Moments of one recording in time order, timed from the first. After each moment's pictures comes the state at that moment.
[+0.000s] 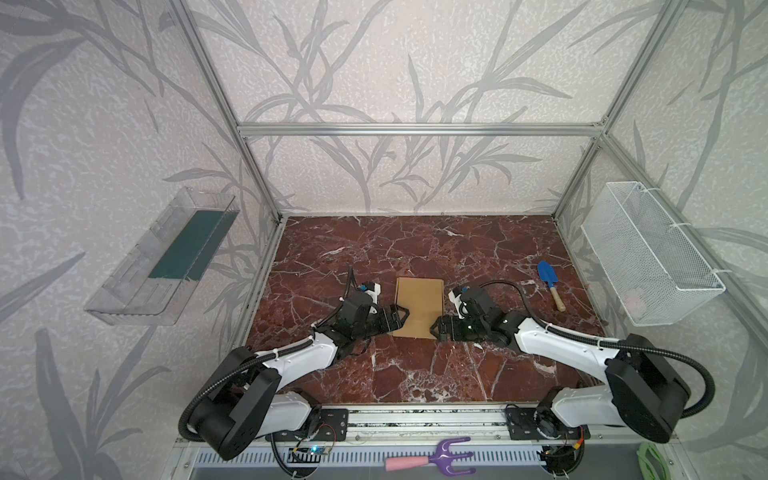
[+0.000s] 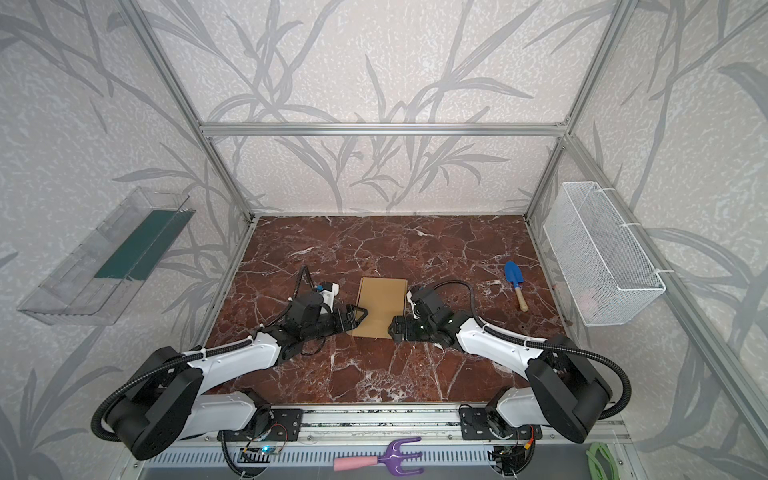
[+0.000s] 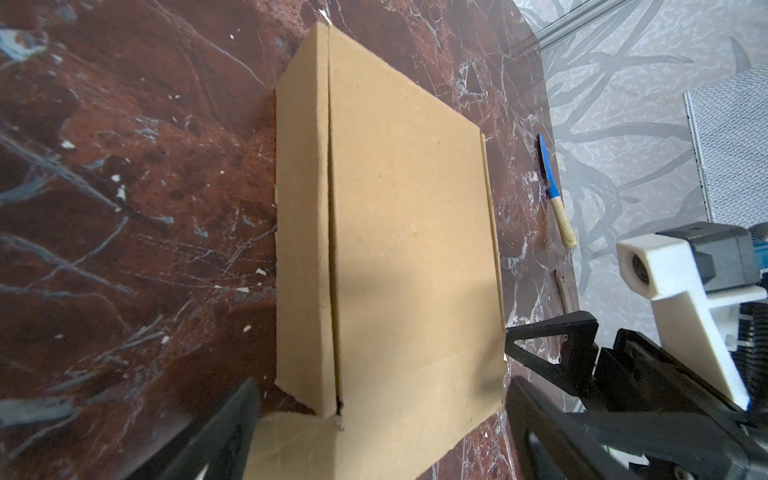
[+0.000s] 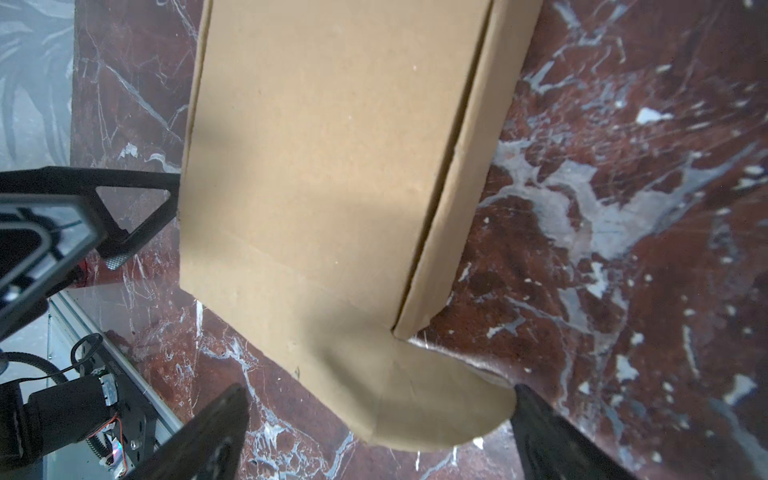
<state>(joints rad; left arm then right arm) -0.56 1.29 0.43 0.25 0.27 -0.82 0.71 1.36 0.66 -0.22 -0.22 0.66</state>
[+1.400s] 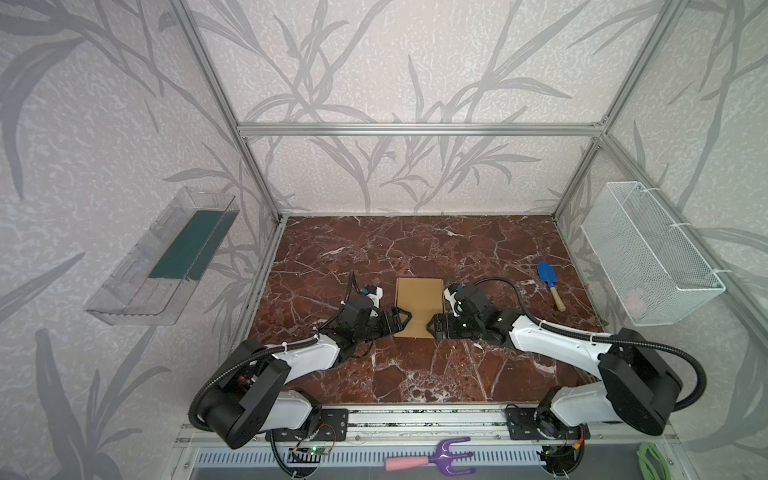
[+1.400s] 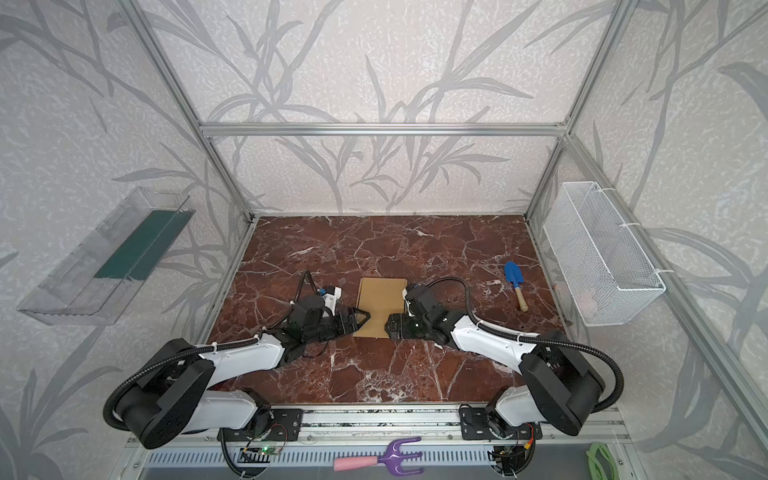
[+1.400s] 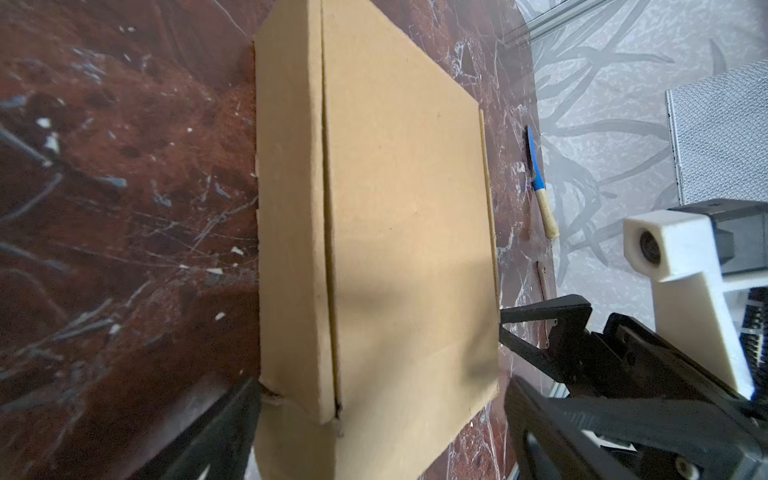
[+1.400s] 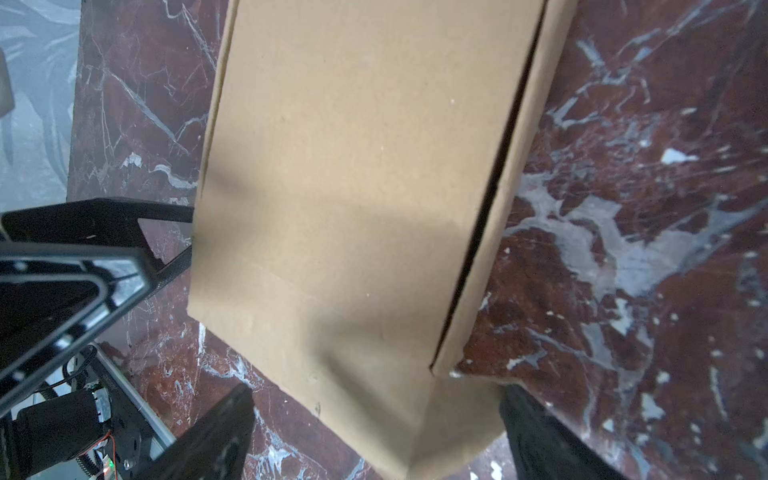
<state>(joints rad) -0.57 1.35 0.39 0.37 0.33 -0.89 0.74 1.41 0.70 -0.19 -0.20 0.67</state>
